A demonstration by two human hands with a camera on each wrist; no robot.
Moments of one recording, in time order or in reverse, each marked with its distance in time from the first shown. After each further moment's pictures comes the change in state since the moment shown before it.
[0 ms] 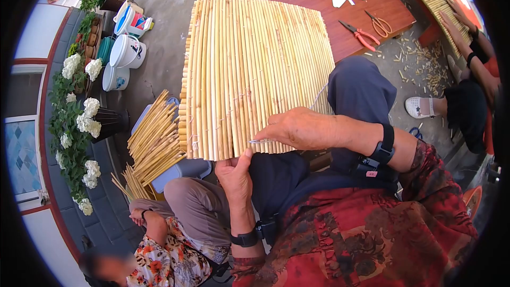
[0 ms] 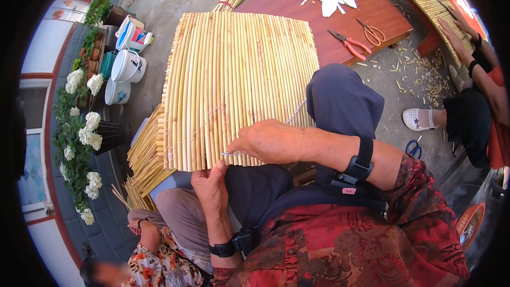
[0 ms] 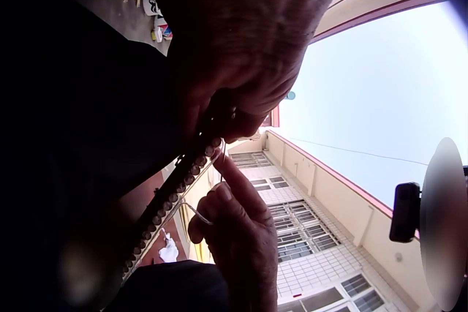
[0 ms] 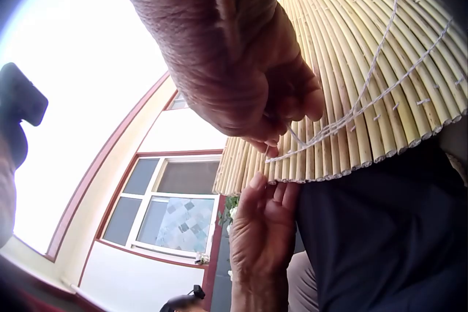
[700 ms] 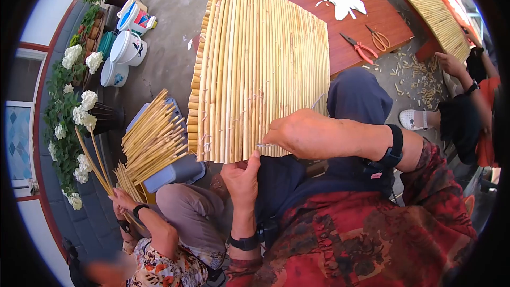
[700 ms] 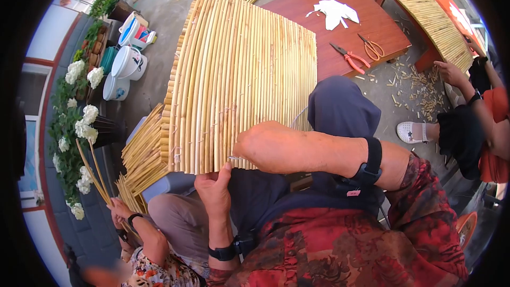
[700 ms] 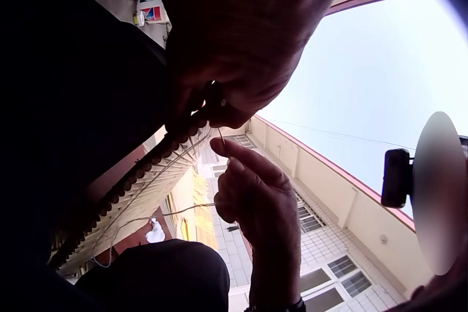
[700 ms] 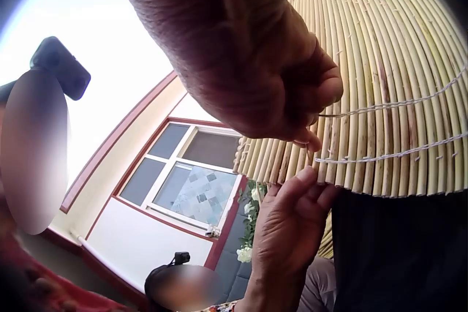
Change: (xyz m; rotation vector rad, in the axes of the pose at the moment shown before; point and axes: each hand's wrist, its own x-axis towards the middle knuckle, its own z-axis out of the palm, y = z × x) left_hand -0.010 0.011 0.018 0.222 -0.050 0.138; right_hand 0.005 -0.032 -0.029 -0.226 -0.109 -0.005
